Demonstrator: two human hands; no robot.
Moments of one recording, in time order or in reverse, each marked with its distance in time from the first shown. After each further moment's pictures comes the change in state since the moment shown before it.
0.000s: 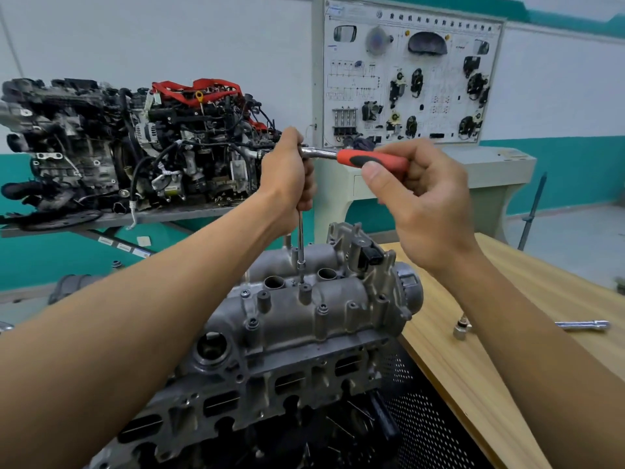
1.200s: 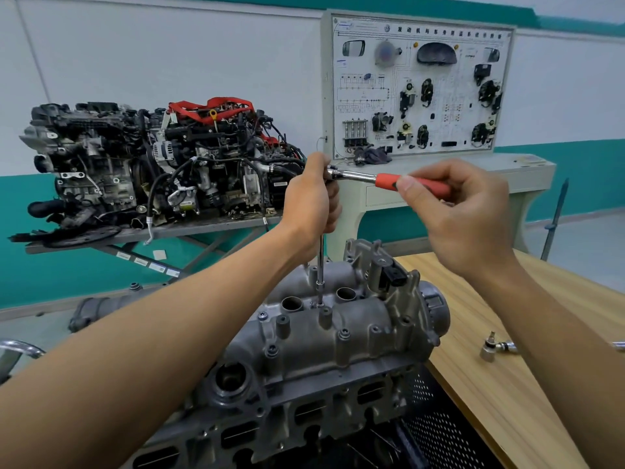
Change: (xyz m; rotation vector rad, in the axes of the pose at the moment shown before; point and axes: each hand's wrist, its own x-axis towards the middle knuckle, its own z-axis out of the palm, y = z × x) left_hand 0.008 -0.016 -0.001 0.043 -0.068 0.083; right_hand 0.016 0.027 -0.009 -0.163 0.097 -0.074
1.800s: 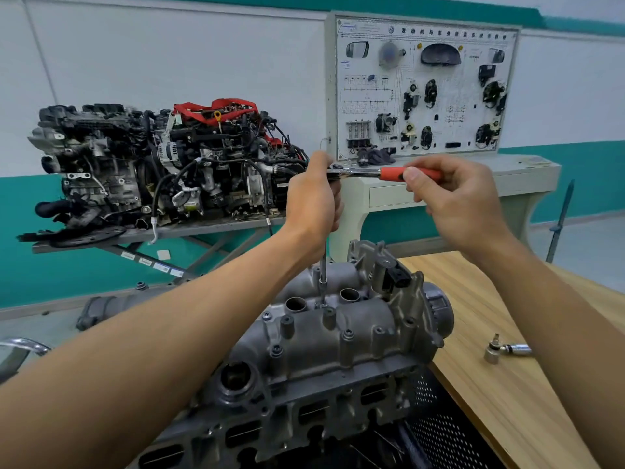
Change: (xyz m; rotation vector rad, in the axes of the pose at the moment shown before) left_hand -0.004 0.003 0.003 -0.039 0.075 0.059; right_hand 0.029 0.027 -0.003 0.031 -0.142 0.119
